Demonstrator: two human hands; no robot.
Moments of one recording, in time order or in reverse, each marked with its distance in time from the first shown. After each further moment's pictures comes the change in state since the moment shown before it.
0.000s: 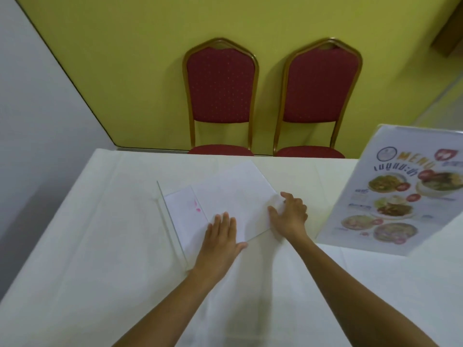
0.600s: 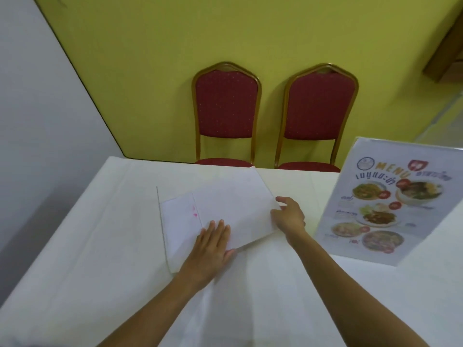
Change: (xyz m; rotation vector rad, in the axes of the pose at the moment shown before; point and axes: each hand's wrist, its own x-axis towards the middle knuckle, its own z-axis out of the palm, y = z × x) left_hand -0.030 -0.016 -0.004 0.064 0.092 0.078; right_hand -0.022 -0.023 -0.035 0.391 -0.037 0.130
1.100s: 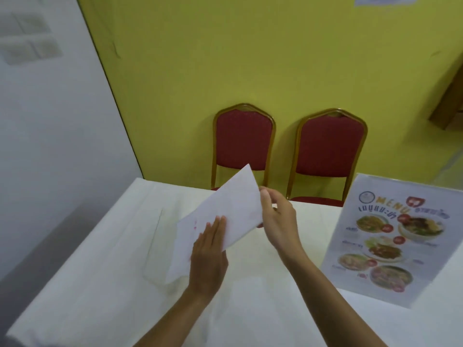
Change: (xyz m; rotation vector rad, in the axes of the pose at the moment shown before) left_hand -0.010 0.016 -0.053 -0.356 0.682 -0.227; right_hand -0.096 -0.078 -0.011 0.283 -0.008 -0.611
